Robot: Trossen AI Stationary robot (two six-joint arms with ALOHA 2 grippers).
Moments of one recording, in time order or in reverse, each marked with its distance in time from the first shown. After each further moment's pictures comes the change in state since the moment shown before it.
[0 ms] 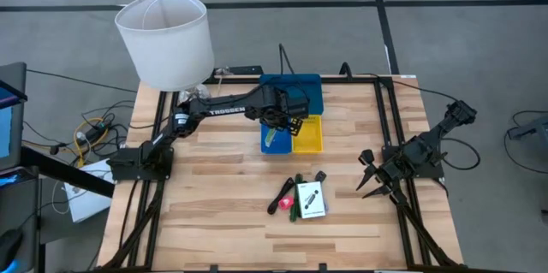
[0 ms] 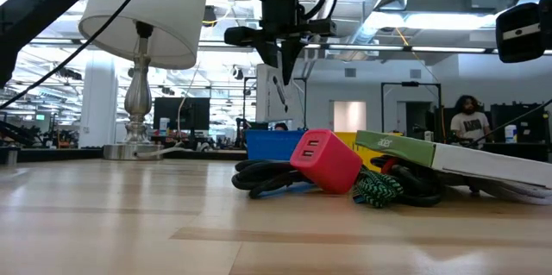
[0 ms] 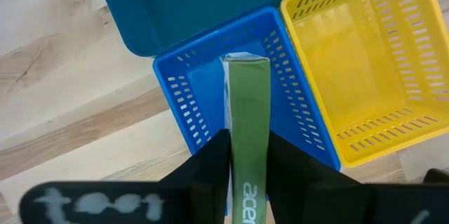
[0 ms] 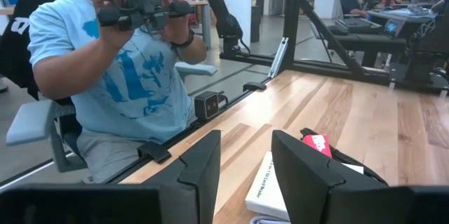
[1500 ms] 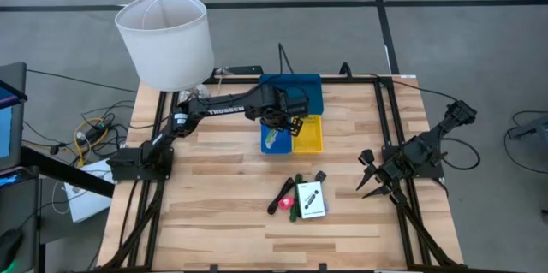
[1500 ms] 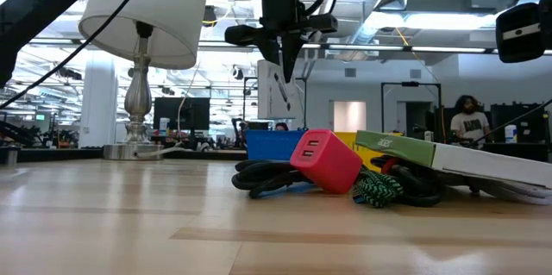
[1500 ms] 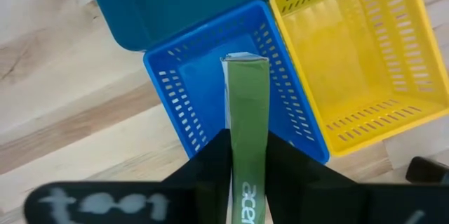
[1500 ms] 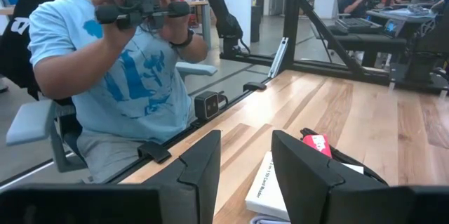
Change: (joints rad) left arm 0.003 -0.008 0.001 0.008 0.037 0.010; right arm 0.000 0.000 0.000 0.000 0.000 0.000
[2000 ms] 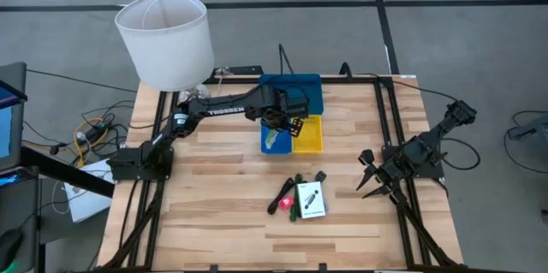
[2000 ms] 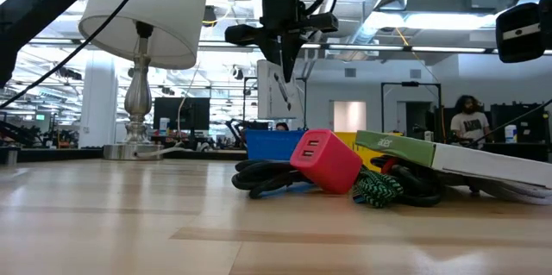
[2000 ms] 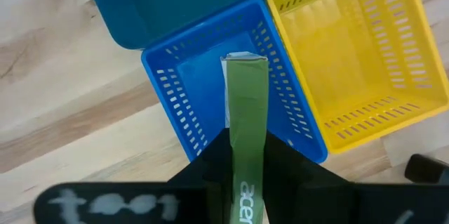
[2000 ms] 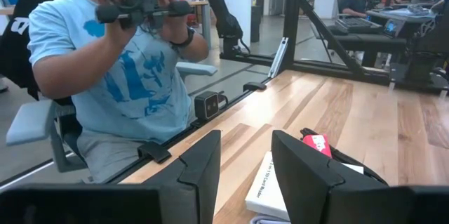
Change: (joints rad) left arm -0.001 0.000 0.000 0.001 -0.001 0.000; right arm 0.000 0.000 0.000 0.000 0.000 0.000
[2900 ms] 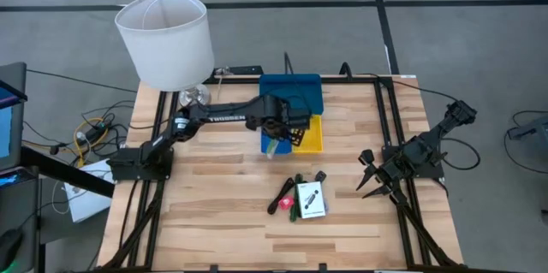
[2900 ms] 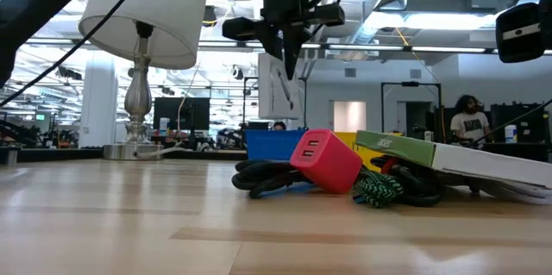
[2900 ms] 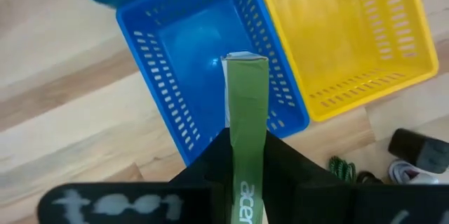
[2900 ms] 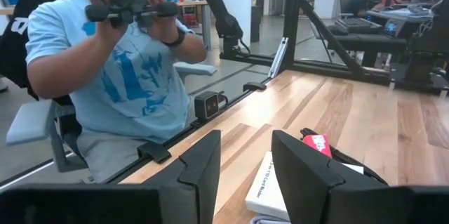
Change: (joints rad) left arm -0.065 0.005 0.000 -0.011 0.028 -0.084; right arm 0.000 0.000 0.000 0.000 0.000 0.000
